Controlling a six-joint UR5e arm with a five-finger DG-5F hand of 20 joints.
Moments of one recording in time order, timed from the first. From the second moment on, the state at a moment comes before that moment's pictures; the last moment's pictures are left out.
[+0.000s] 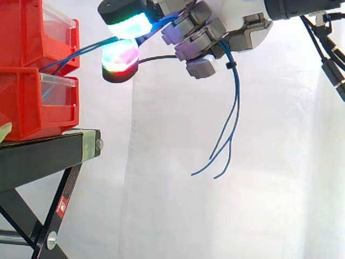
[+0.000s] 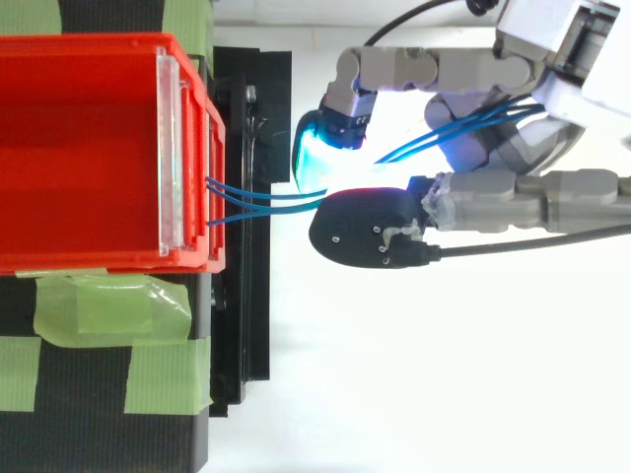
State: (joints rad) arm 0.27 -1.87 -1.50 -2.99 -0.96 -0.52
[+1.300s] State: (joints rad) arm 0.26 -1.87 -1.50 -2.97 -1.03 -0.61
